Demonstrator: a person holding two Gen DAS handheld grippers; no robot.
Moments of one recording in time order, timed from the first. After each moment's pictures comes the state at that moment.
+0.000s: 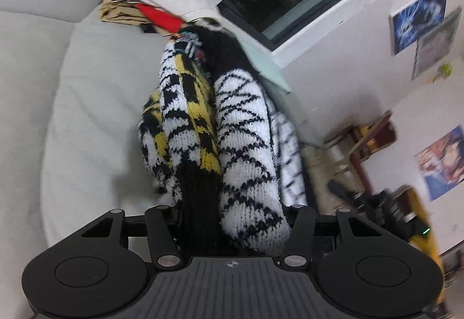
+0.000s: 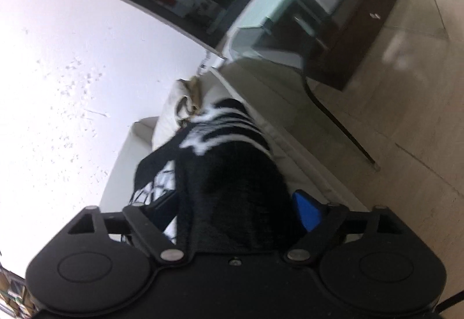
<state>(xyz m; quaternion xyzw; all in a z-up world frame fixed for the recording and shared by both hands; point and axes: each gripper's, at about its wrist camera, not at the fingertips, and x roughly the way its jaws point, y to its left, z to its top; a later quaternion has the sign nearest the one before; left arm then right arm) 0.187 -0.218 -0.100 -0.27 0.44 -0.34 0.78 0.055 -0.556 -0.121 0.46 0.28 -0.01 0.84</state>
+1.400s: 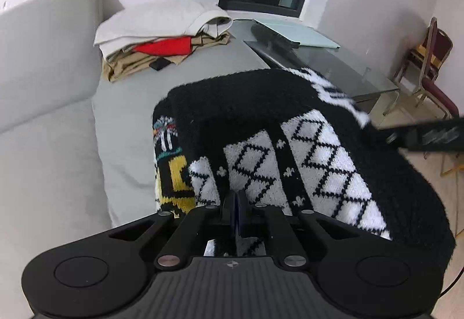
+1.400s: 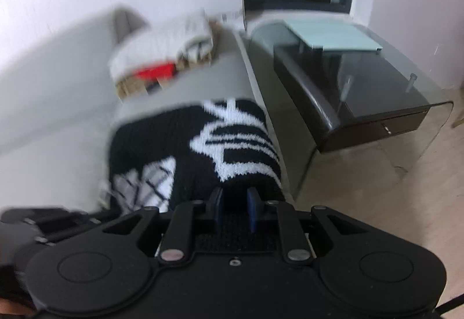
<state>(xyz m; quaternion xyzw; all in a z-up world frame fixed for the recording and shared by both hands) 0.210 -0.280 -0.122 0.03 0.41 -0.27 0.87 0.164 -0.465 -0.070 0.07 0.44 -0.09 0.89</state>
